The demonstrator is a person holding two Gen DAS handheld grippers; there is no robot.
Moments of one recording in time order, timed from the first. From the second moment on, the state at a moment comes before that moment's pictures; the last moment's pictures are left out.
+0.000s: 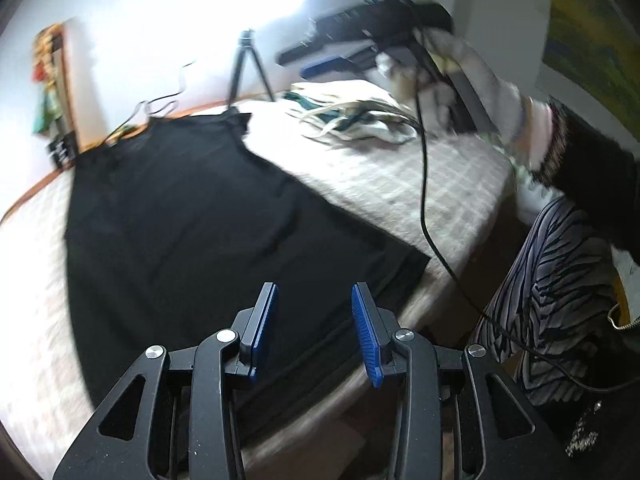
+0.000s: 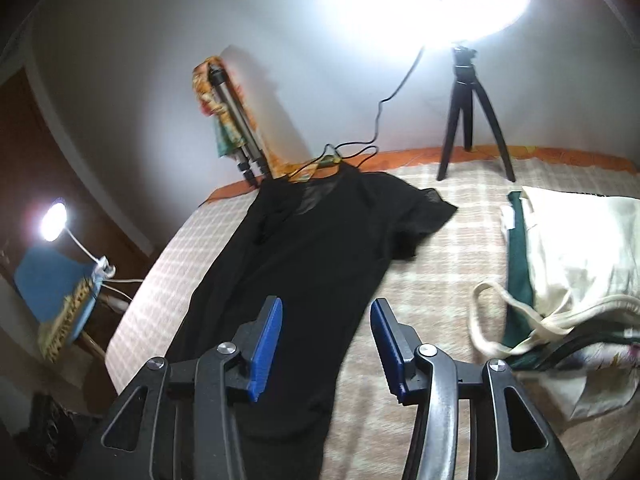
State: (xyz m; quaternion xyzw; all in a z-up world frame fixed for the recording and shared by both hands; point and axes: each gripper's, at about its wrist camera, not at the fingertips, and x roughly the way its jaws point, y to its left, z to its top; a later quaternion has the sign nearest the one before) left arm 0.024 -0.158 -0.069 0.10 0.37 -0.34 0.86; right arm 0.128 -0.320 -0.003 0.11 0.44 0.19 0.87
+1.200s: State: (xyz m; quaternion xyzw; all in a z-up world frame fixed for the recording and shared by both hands) left arm 0.042 -0.221 -0.113 -0.01 0.39 -0.33 0.86; right arm 0.316 -0.343 -0.098 0.10 0.52 0.06 0.85
